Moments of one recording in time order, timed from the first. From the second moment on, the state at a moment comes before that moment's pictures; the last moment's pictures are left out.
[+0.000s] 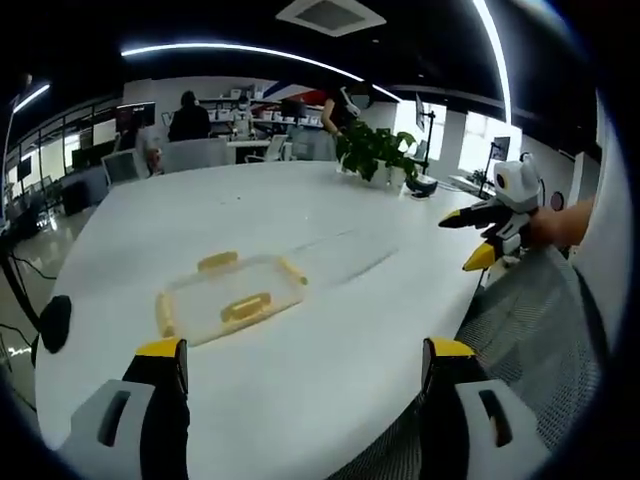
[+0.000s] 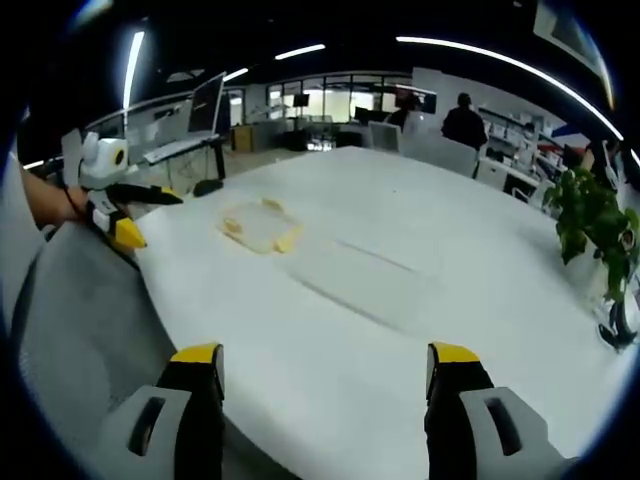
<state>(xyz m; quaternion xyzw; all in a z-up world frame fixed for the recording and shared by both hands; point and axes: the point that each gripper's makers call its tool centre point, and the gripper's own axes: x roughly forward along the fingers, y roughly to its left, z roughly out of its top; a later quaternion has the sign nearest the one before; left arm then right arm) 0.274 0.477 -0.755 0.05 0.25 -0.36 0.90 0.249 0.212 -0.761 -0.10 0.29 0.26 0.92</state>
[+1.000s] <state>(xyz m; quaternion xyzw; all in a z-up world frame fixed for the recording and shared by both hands) 0.274 0.476 -0.751 0.06 0.24 -0.37 0.90 0.247 0.214 -0.763 -0.09 0.30 0.26 0.91</state>
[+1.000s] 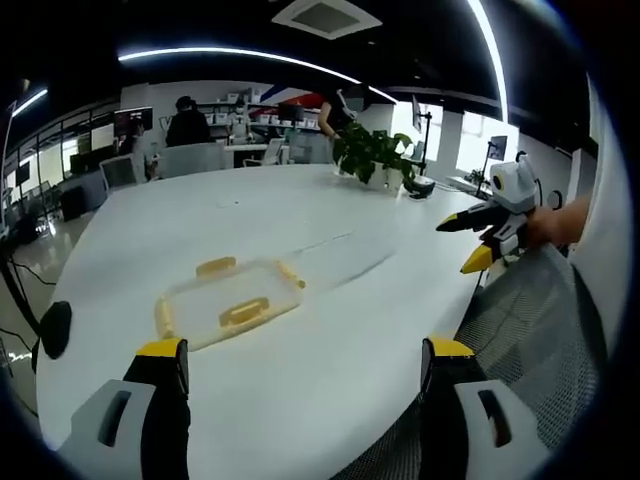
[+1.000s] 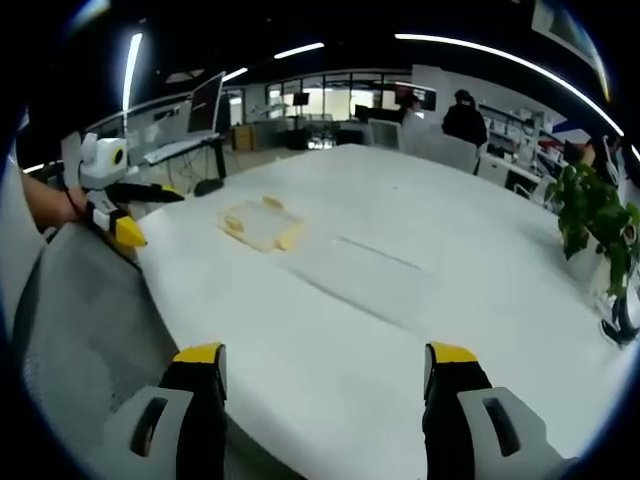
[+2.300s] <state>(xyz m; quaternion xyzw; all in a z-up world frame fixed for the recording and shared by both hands) 0.278 0.476 -0.747 0.07 0.24 -0.37 0.90 0.264 0.228 -0.749 -0.14 0.28 0.29 0.91</state>
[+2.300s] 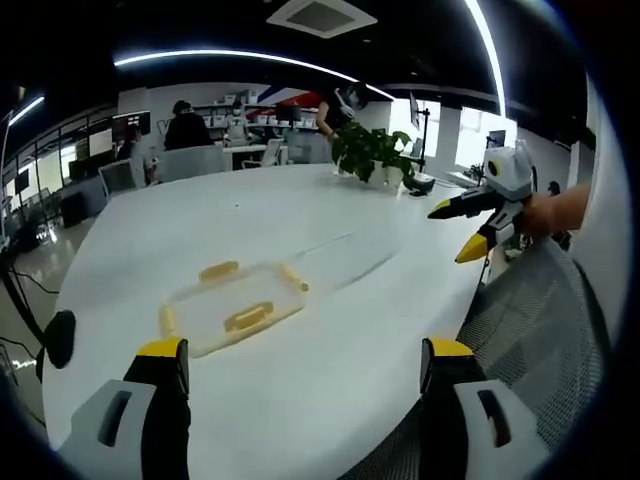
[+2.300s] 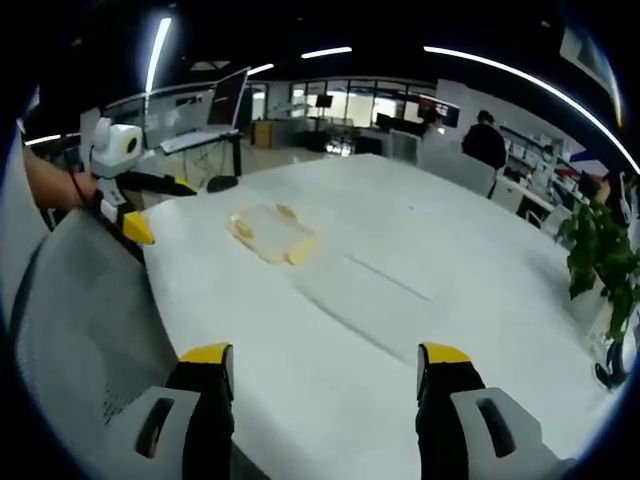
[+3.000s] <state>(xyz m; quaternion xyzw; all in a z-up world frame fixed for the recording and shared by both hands) 0.291 0.490 -0.754 0.06 0.24 -0.36 0.90 0.286 0.241 -0.749 -0.13 0.27 0.30 0.90</state>
